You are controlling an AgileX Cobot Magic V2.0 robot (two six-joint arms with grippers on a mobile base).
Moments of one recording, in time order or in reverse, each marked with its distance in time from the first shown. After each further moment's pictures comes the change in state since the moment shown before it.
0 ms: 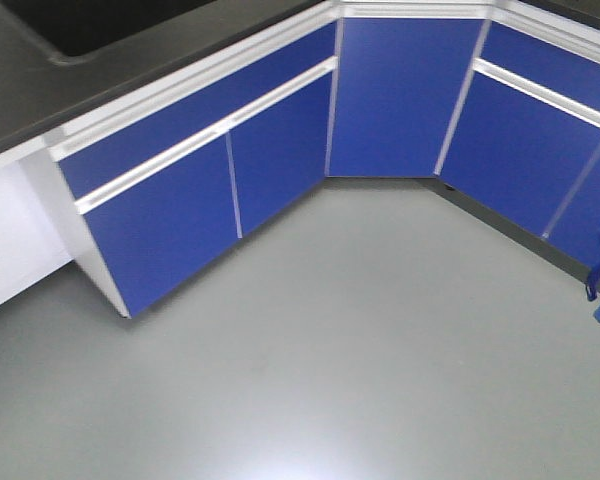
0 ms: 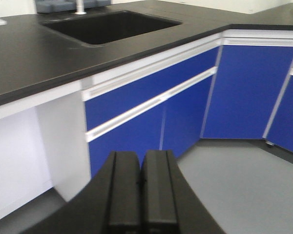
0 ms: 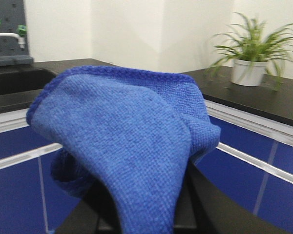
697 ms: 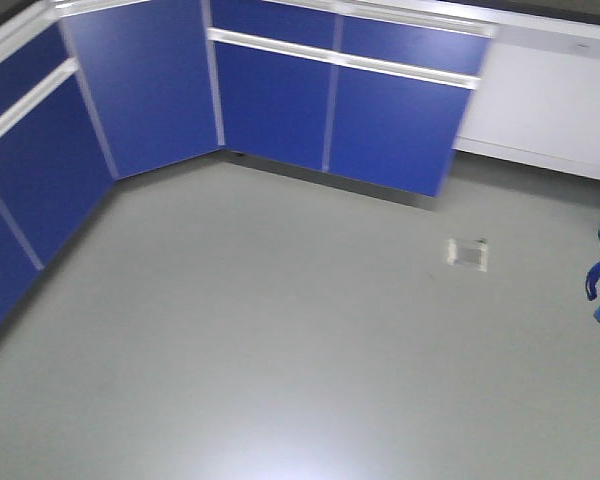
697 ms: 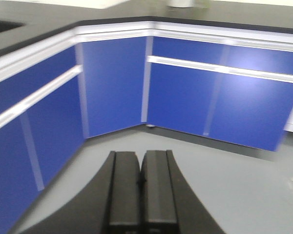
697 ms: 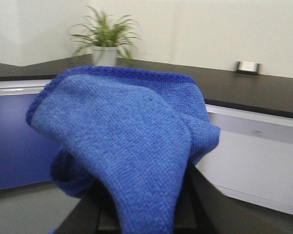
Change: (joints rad) left arm 0.000 0.000 0.000 0.000 0.000 0.000; right arm 0.000 0.000 0.000 0.001 0.000 0.000
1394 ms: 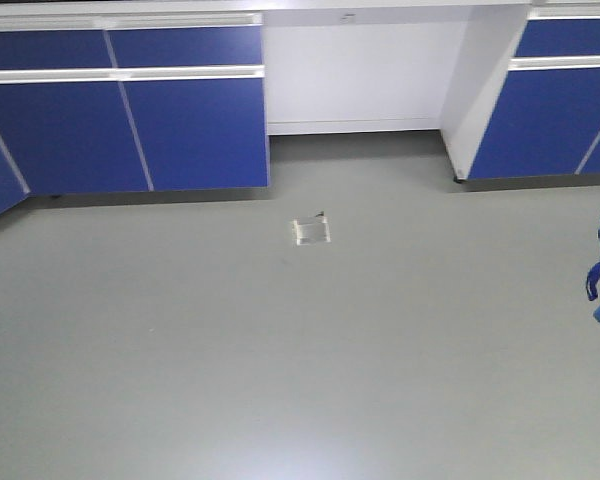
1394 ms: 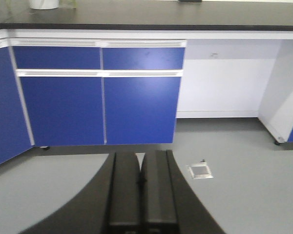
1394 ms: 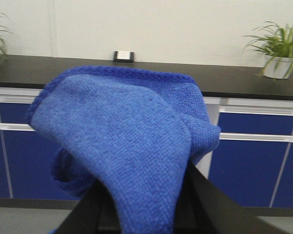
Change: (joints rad) left arm 0.000 0.000 0.000 0.000 0.000 0.000; right arm 0.000 0.000 0.000 0.000 0.000 0.000
